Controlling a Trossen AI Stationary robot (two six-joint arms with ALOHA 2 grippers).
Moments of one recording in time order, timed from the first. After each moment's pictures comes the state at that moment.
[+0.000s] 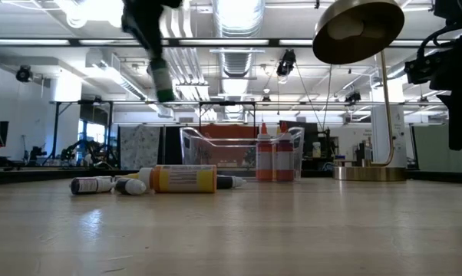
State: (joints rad) left arm 0.07 1.42 1.52 -1.25 -0.31 -0.33; right arm 0.49 1.17 0.67 -1.12 0.32 1.41
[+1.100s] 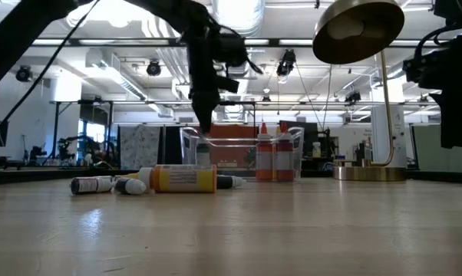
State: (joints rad) left arm 0.42 1.98 1.80 -1.08 -0.28 0.29; right arm 0.49 1.17 0.67 -1.11 0.36 1.51
